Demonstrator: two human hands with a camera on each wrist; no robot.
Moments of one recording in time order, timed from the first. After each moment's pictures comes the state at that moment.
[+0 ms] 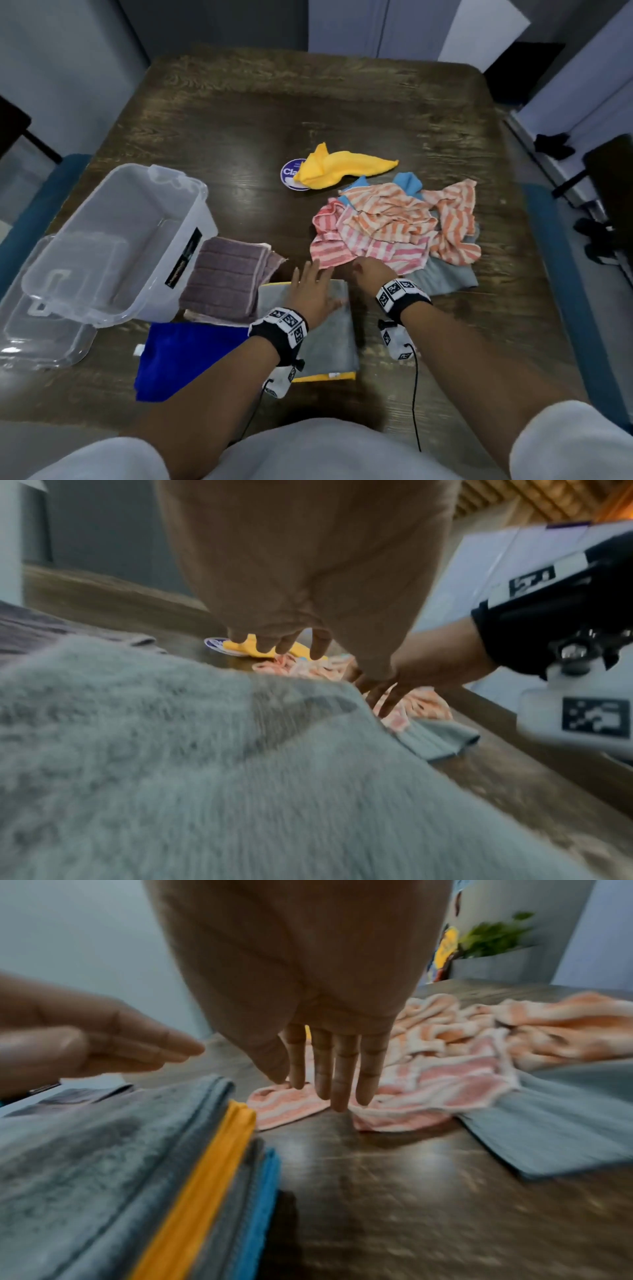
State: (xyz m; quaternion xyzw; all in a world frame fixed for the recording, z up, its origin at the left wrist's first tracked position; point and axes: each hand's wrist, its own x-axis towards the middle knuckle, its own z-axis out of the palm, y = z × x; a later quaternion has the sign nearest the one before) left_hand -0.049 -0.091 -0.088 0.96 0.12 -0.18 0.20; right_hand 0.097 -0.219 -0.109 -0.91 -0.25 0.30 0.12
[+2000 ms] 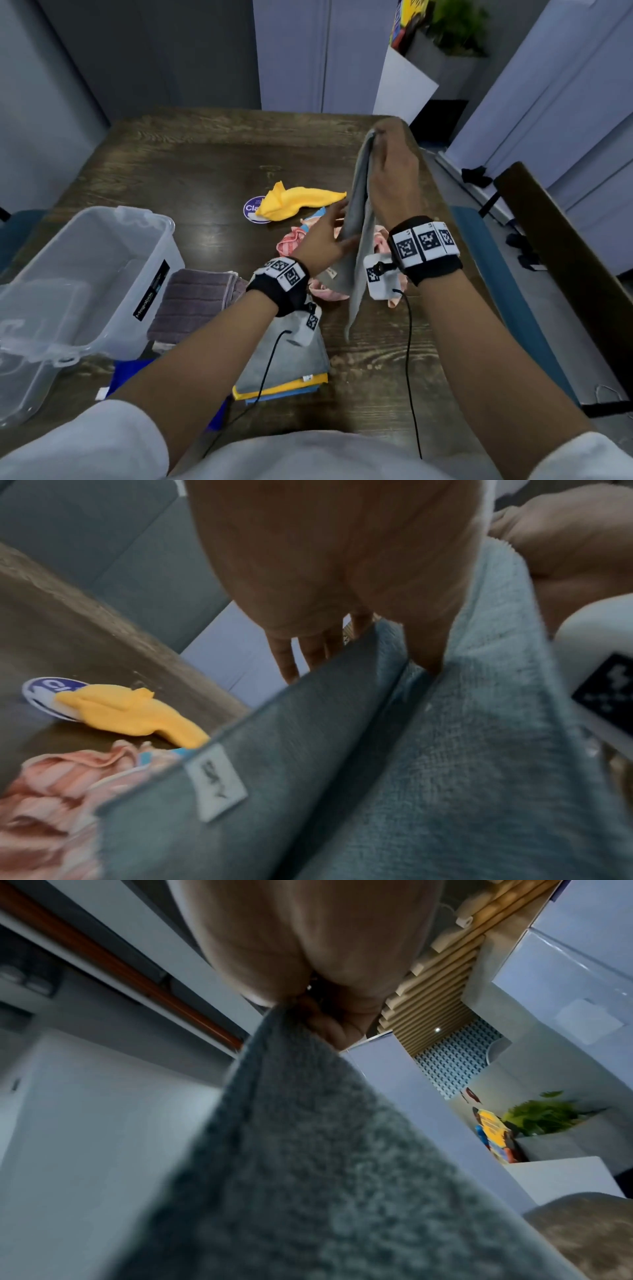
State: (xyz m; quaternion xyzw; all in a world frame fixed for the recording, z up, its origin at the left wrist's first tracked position) left_hand 0.027 -0.133 0.061 0.81 0.00 0.04 0.58; right_hand 0.079 -0.252 0.179 -0.82 -0.25 -0.21 0.48
